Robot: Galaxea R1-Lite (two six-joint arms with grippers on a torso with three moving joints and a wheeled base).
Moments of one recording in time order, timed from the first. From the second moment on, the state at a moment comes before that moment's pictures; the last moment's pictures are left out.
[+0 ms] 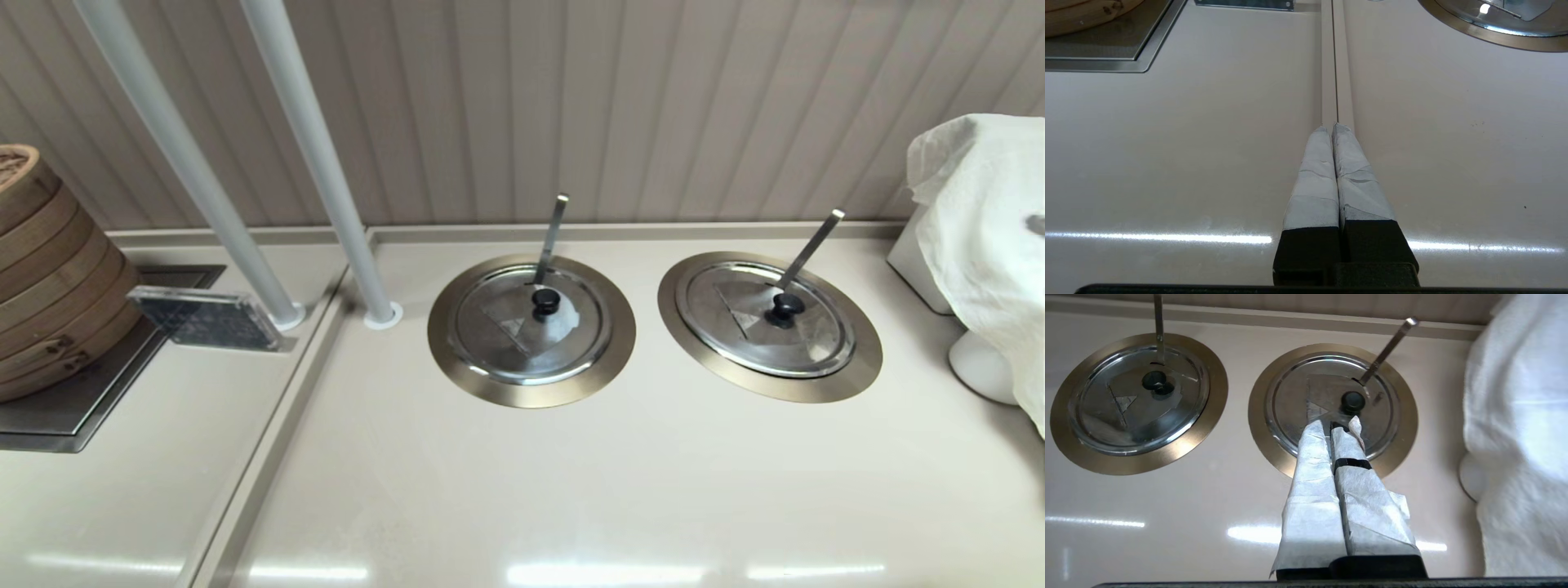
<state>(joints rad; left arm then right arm) 0.01 0.00 0.00 0.00 0.00 0.00 0.23 1.02 -1.08 0.21 -0.20 -0.03</state>
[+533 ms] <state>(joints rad) 0.01 0.00 0.00 0.00 0.00 0.00 0.04 0.45 -1.06 0.52 -0.29 -0.08</state>
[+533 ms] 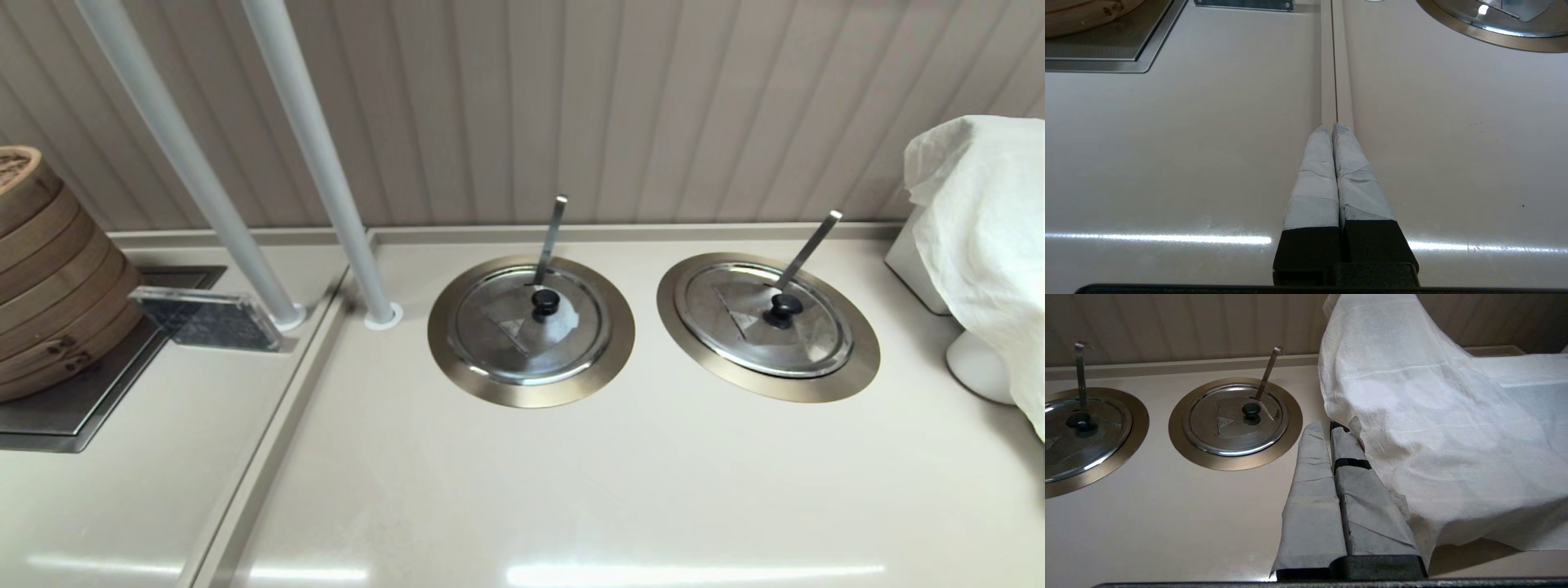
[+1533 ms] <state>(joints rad) 0.01 0.00 0.00 0.00 0.00 0.00 0.00 0.00 -0.03 0.02 0.04 -0.12</state>
